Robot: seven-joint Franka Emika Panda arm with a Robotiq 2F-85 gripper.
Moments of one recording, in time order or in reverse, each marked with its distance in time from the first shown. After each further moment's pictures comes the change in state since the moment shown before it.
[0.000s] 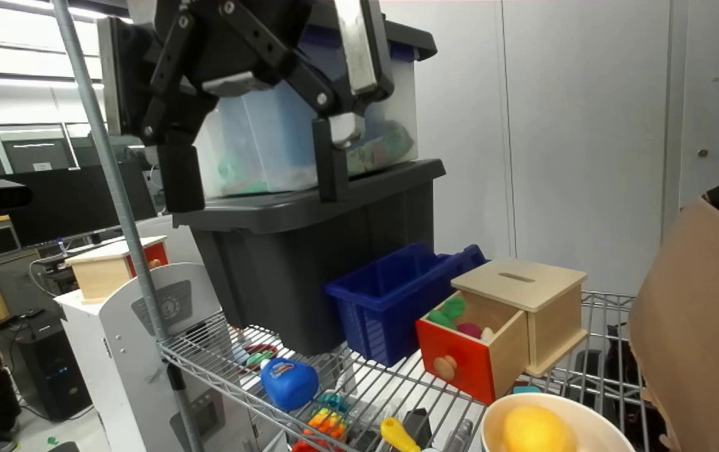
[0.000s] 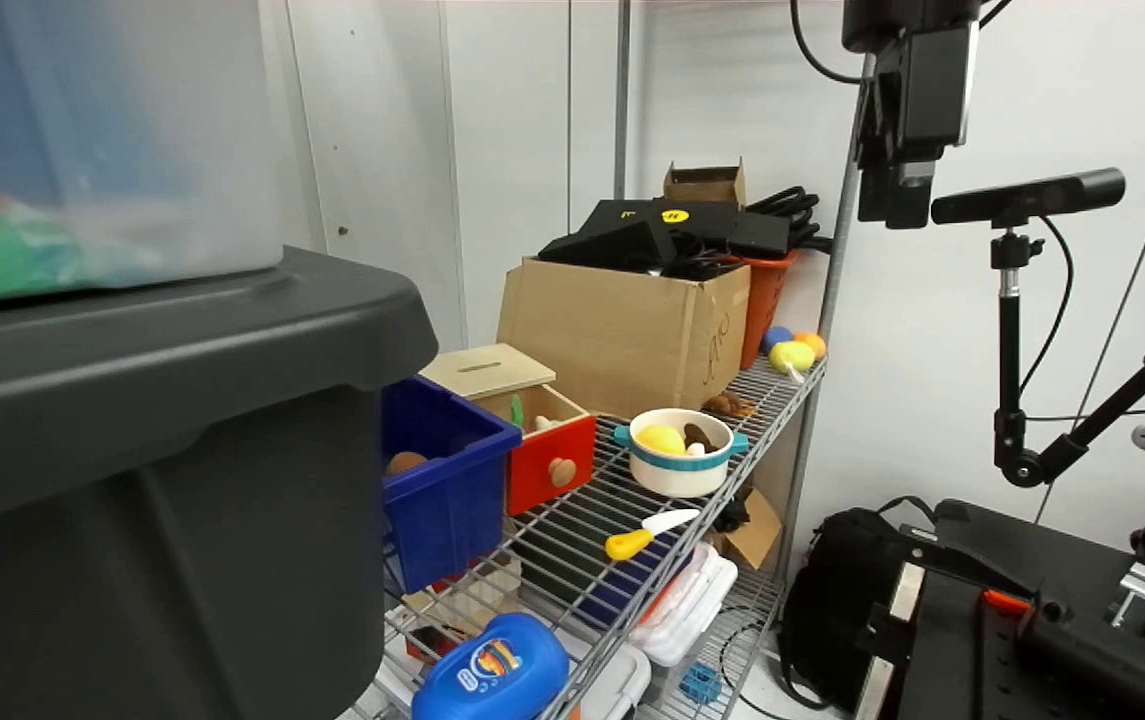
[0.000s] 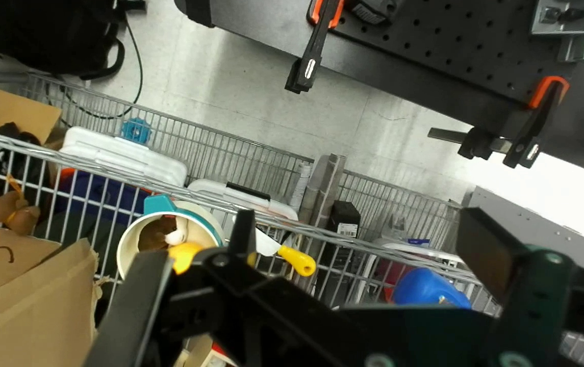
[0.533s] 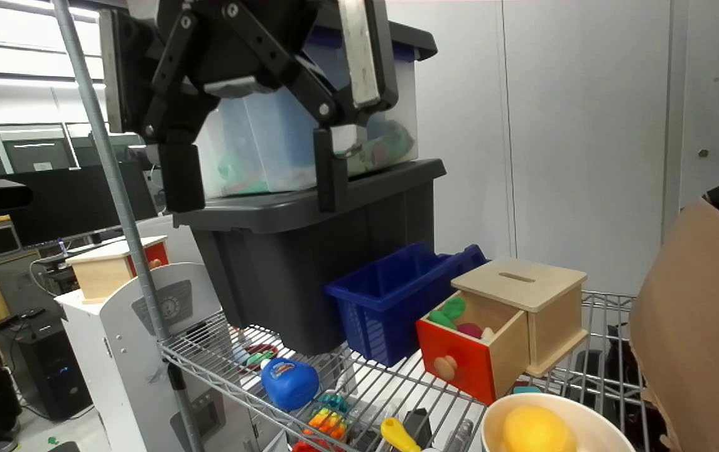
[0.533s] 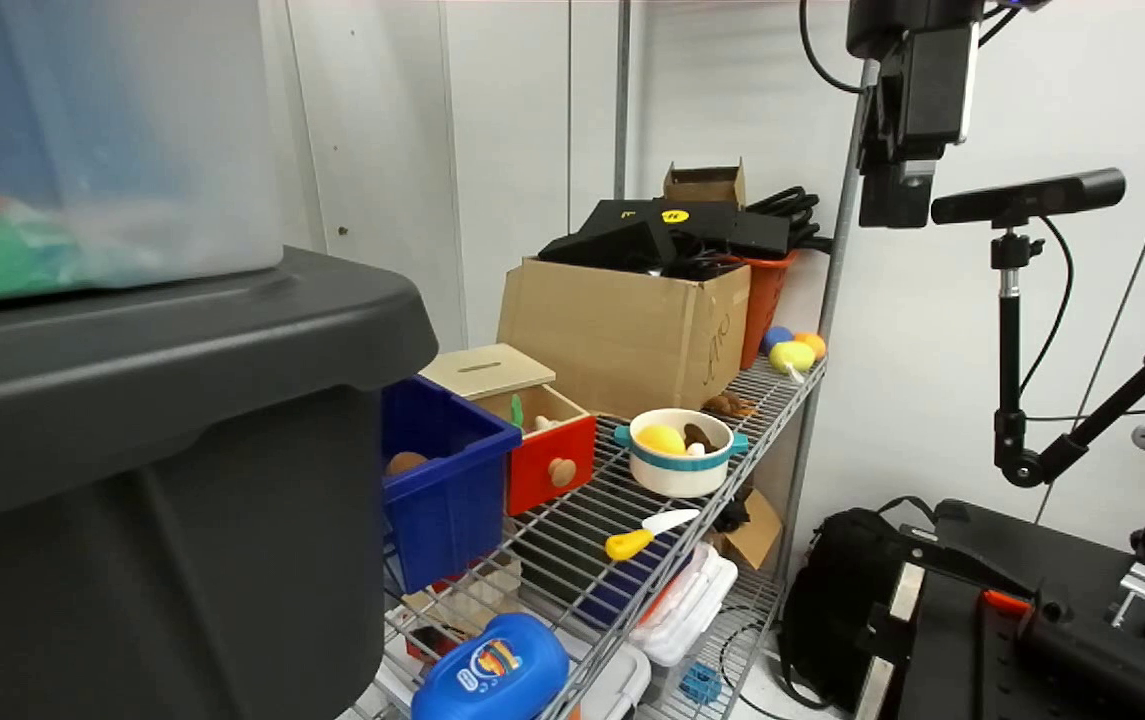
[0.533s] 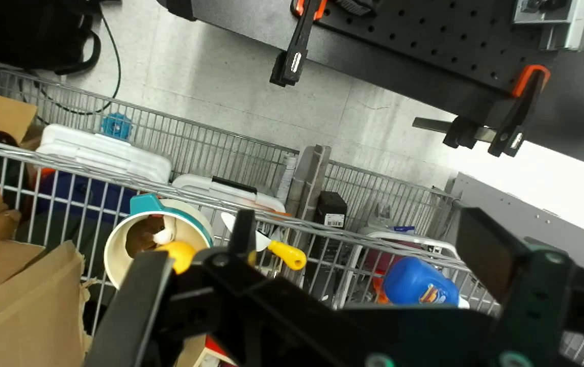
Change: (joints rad) arm -0.003 0.003 -0.021 0.000 0.054 0.000 -0.037
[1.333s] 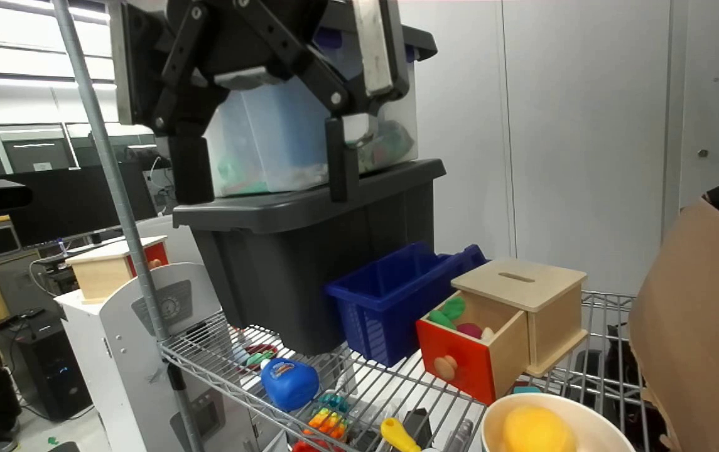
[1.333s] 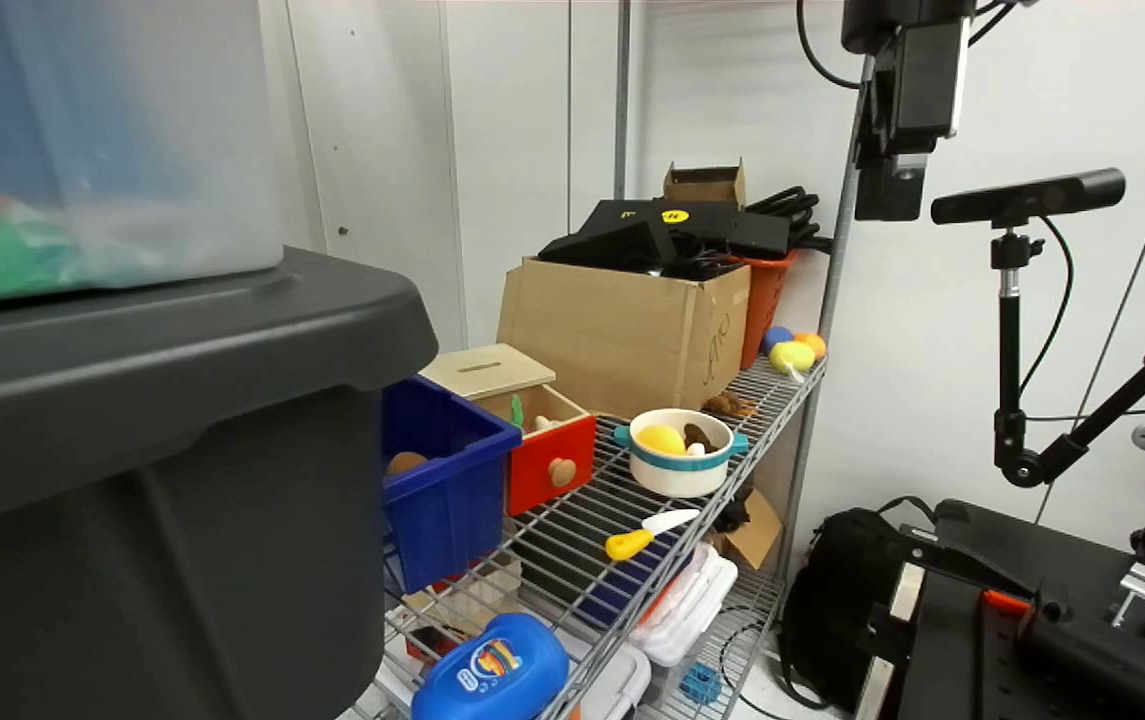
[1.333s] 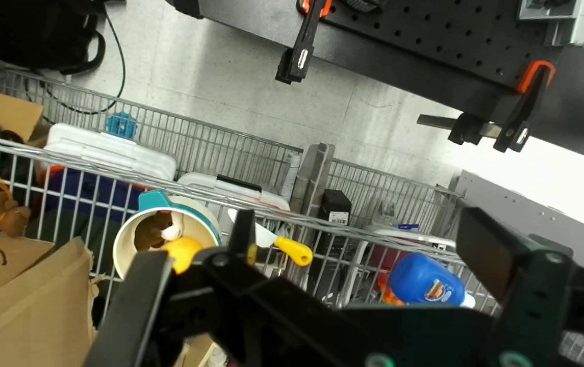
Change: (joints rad) arm -0.006 0.013 0.000 0.024 -0.003 -0.009 0.001
